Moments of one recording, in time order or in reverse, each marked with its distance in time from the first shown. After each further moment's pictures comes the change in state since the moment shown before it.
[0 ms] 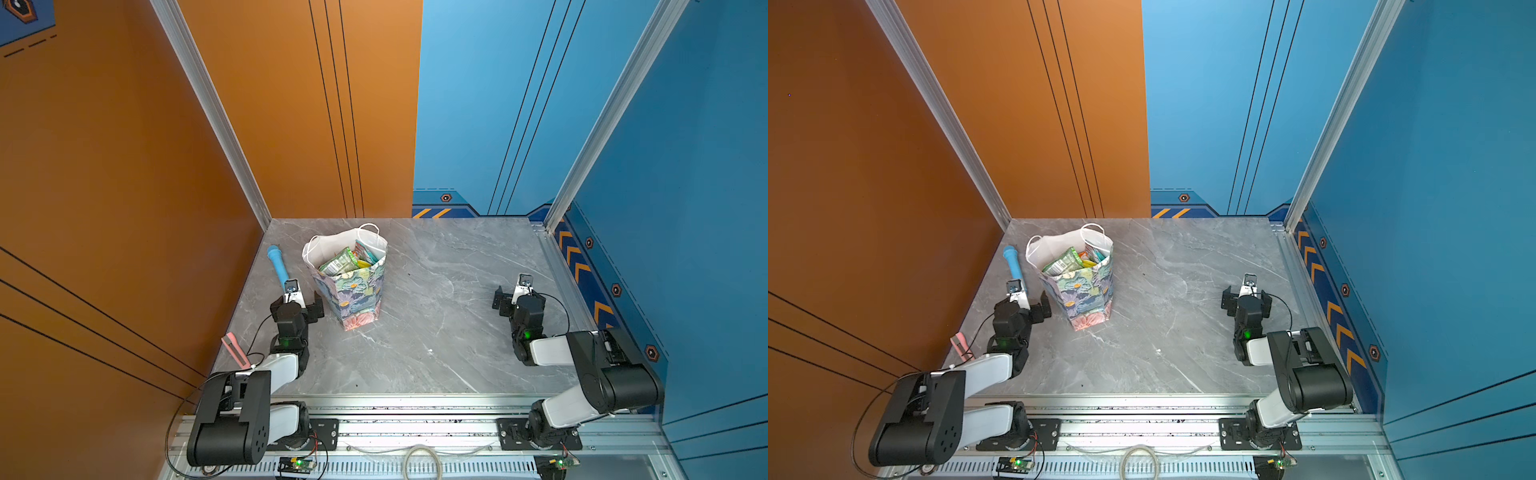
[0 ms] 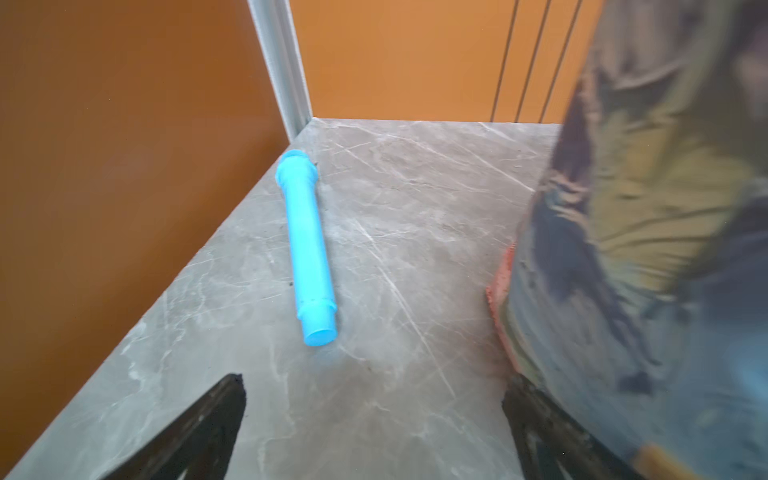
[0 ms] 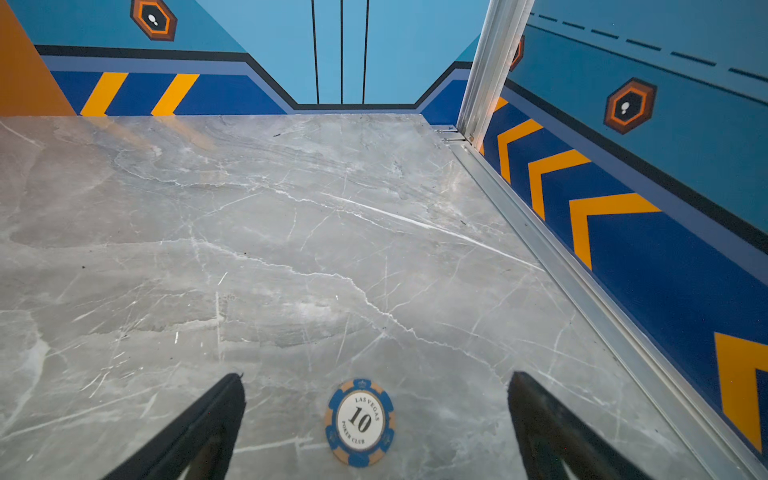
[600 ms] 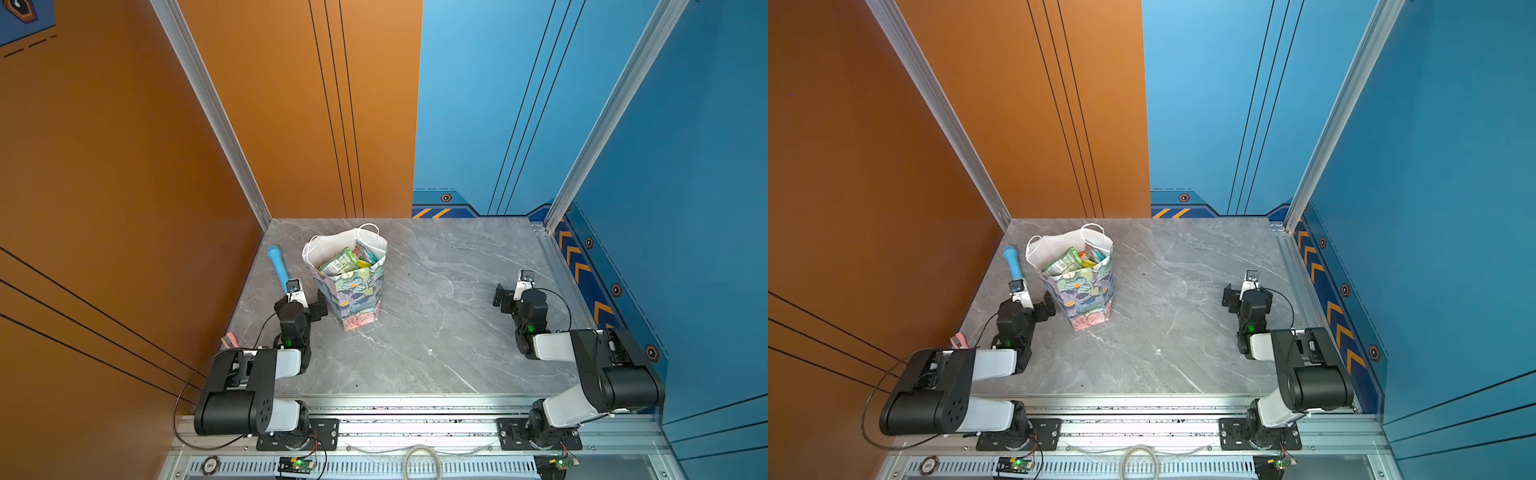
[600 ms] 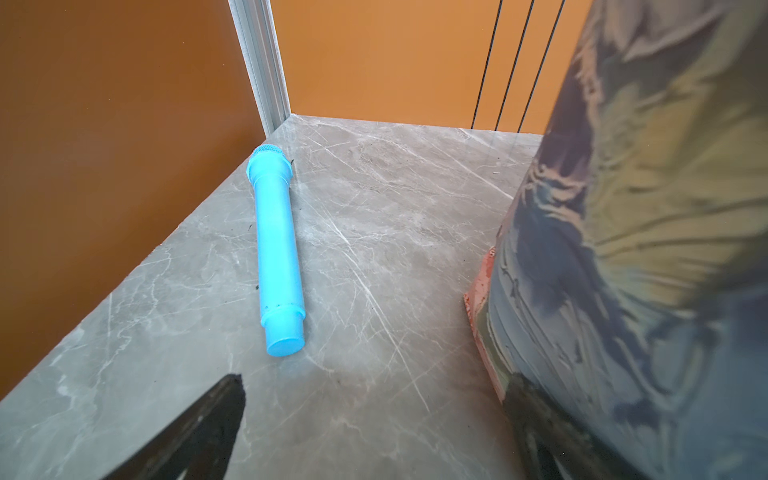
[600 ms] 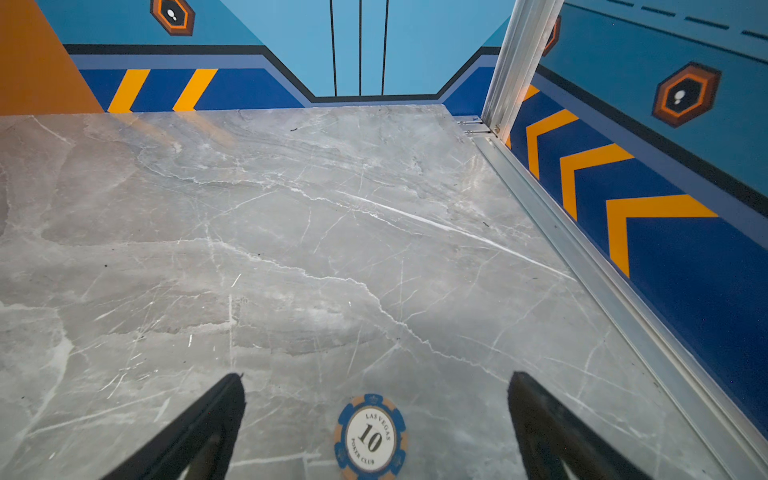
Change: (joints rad) left arm 0.006 0.179 0.000 0.189 0.037 -0.063; right arm -0.060 0.000 0.053 -0.084 -0.128 0.005
